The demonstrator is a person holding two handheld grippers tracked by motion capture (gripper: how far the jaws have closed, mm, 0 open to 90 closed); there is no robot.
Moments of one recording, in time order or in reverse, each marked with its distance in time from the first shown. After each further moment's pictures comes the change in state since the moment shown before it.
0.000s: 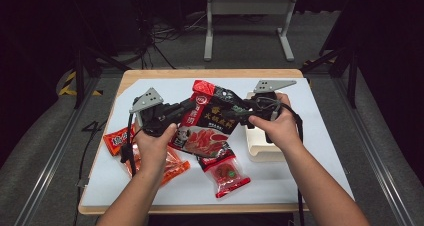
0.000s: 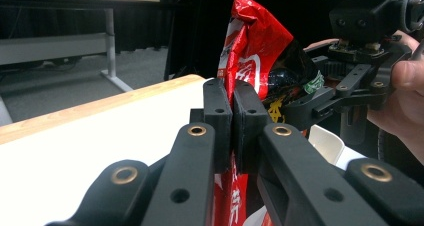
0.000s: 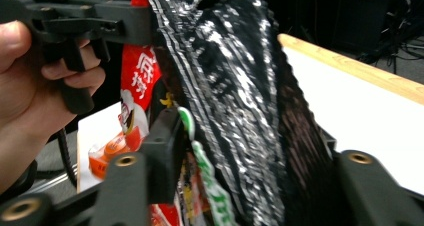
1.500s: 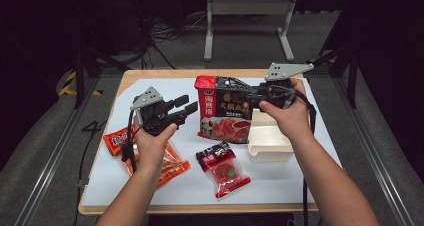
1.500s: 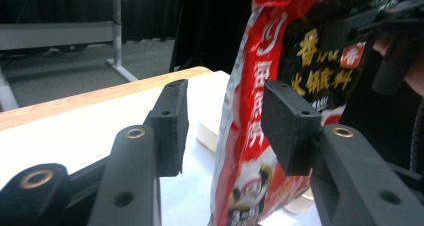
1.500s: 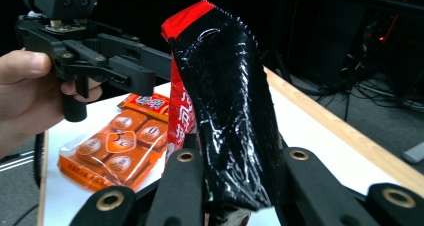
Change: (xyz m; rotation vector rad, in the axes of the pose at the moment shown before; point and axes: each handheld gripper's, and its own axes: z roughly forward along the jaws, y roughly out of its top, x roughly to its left) left arm 0.011 -0.002 0.002 0.028 0.036 -0.034; right arm 0.005 0.043 -0.037 -0.020 -0.092 -0.183
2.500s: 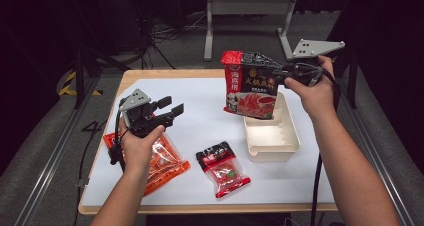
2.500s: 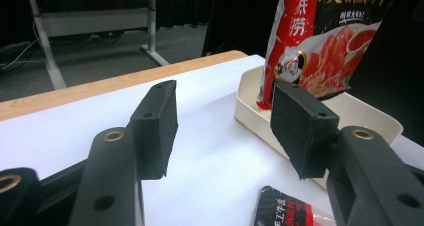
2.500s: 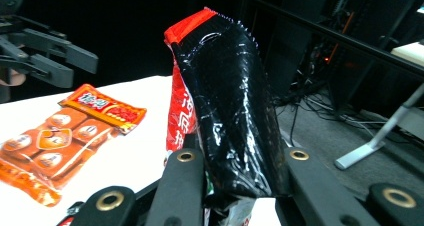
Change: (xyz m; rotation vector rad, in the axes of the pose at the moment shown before) left arm 0.016 -0.005 -0.022 0.053 0.119 0.006; right arm -0.059 0.015 -0.042 -0.019 -0.134 -0.108
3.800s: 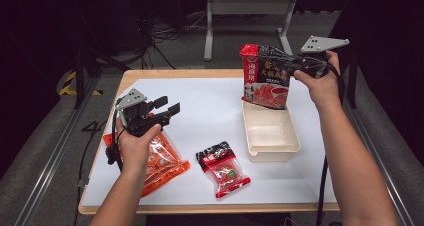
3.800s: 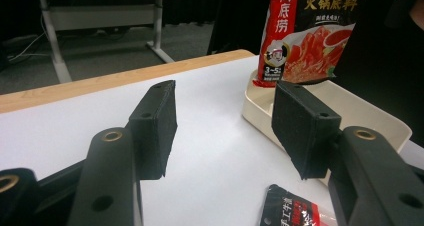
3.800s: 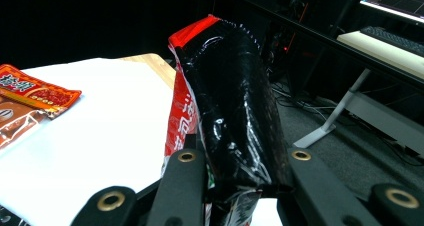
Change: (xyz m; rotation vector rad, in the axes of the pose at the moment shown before) left arm 0.008 -0.001 -0.003 0.001 0.018 -0.029; right arm -0.055 -0.034 0.004 0.030 -0.126 -0.006
